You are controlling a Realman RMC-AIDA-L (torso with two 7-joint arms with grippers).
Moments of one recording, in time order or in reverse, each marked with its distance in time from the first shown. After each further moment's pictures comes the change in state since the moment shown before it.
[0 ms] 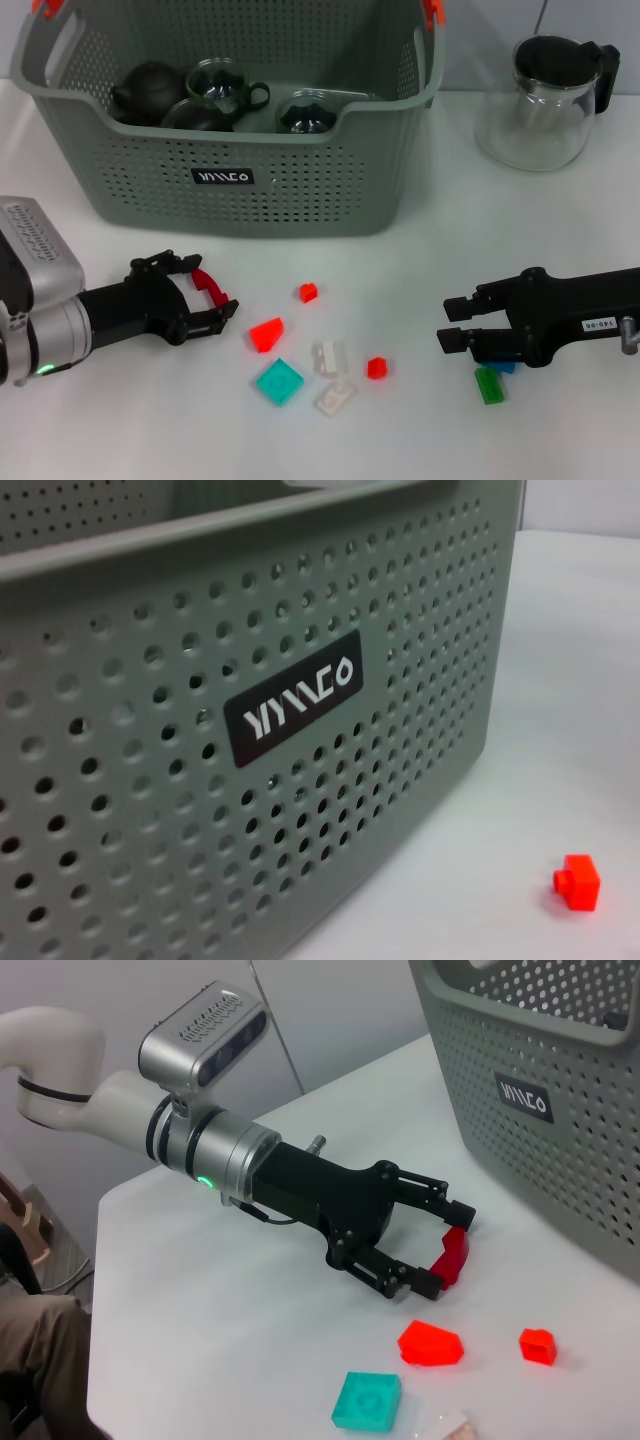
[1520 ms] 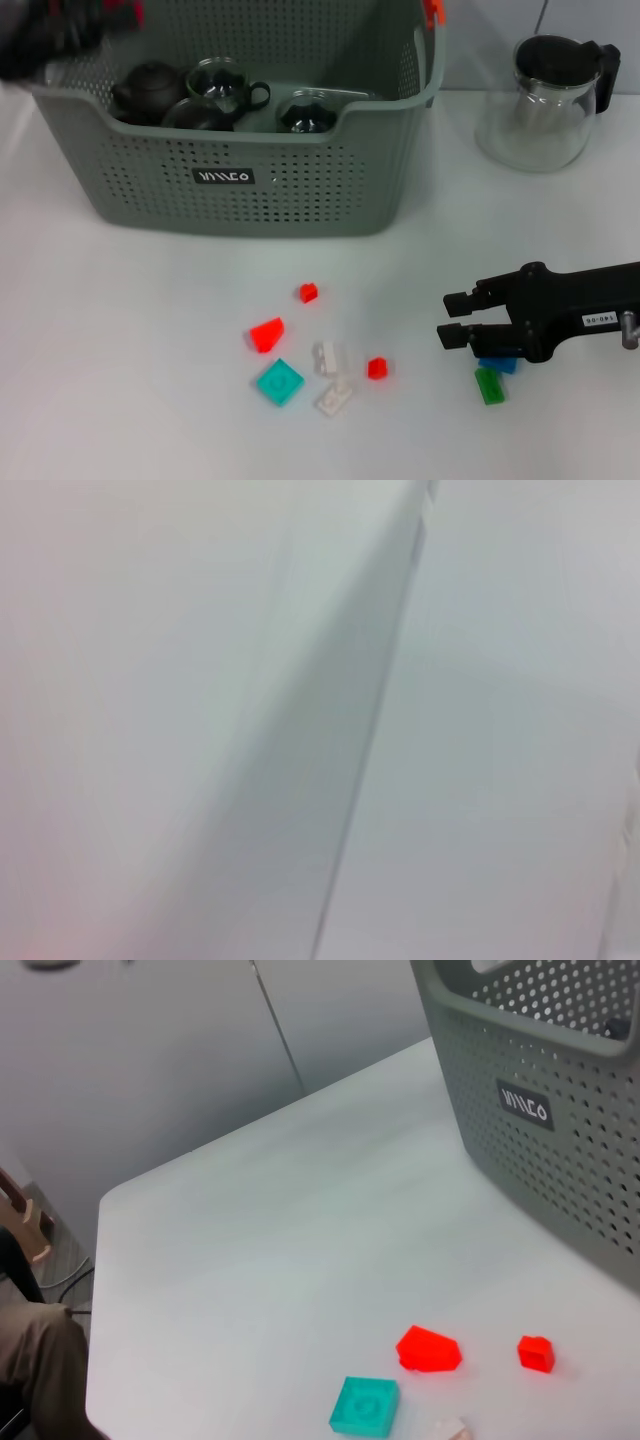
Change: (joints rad) left arm -0.207 0.217 -0.423 0.216 -0.171 0.836 -0.713; right arm 0.010 -0.005 0.001 0.000 0.000 -0.003 0.000
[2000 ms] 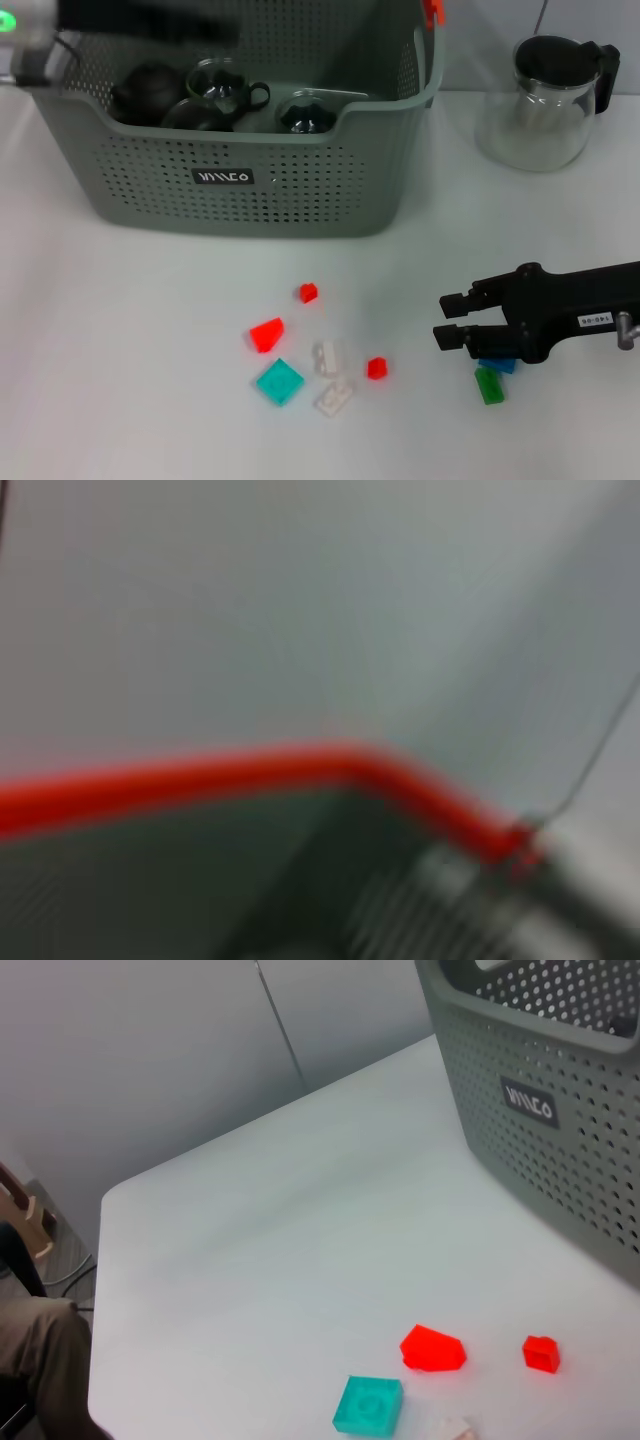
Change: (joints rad) left arm -0.156 0.014 0.545 0.110 0.272 -0.658 -0.435; right arm 0.002 0.004 -0.006 0.000 -0.001 0.003 -0.002
